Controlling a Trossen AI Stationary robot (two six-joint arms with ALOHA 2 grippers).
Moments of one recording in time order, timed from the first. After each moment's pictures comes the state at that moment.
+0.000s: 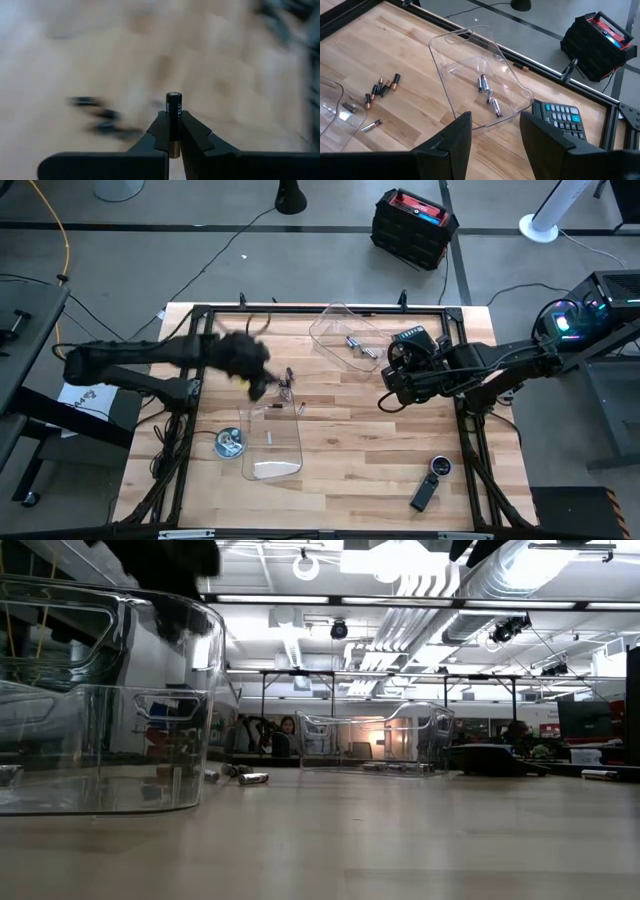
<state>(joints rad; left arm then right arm) 0.12 1.07 0.86 -0.60 0.11 -0.33 0.29 1.41 1.60 -1.51 0.82 1.19</state>
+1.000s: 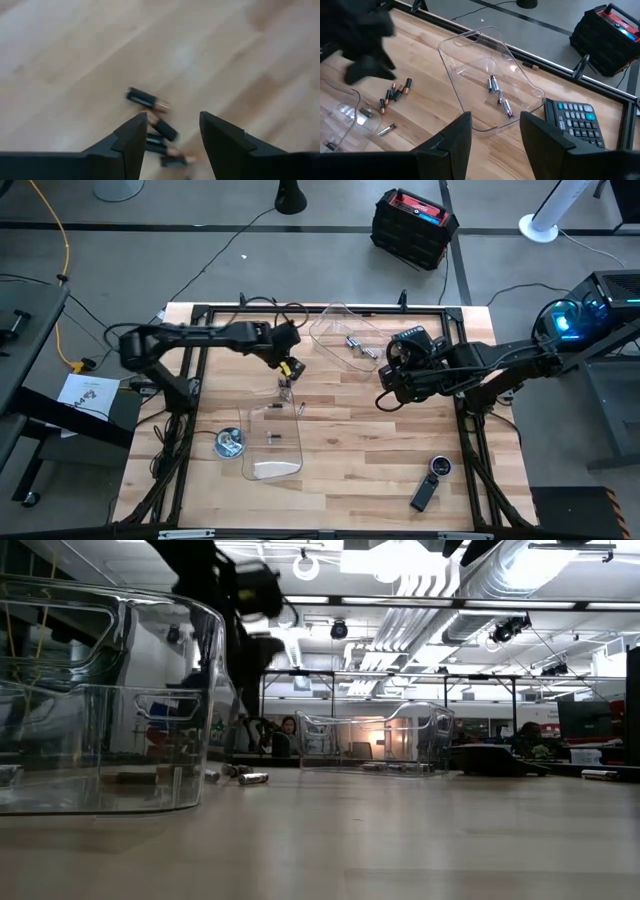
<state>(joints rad) 0.32 1.62 1.09 -0.68 0.01 -0.60 0.28 1.41 1.60 -1.45 0.80 1.20</state>
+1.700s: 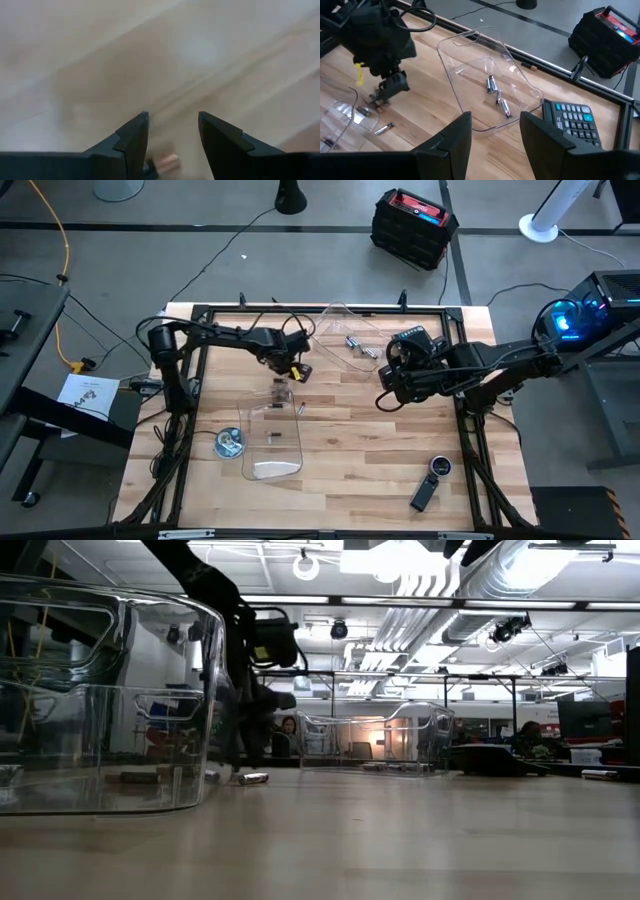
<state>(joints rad) 0.35 1.83 1.09 -0.59 0.00 -0.72 0.28 1.41 1.60 -1.46 0.81 1.19</state>
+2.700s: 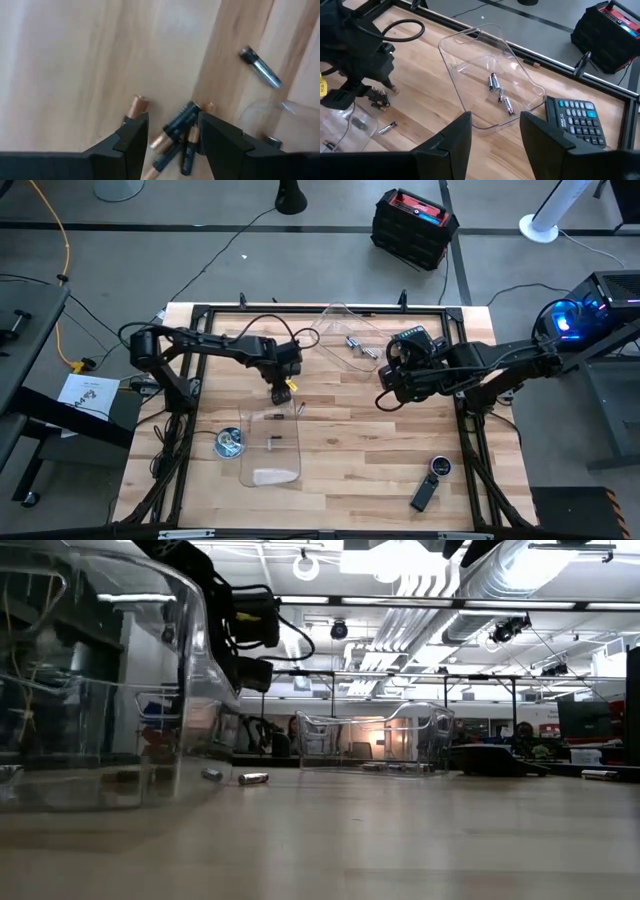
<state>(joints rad) 0.25 1.71 0.98 -0.62 0.07 -0.03 0.27 1.41 1.60 -1.45 0.79 1.20</state>
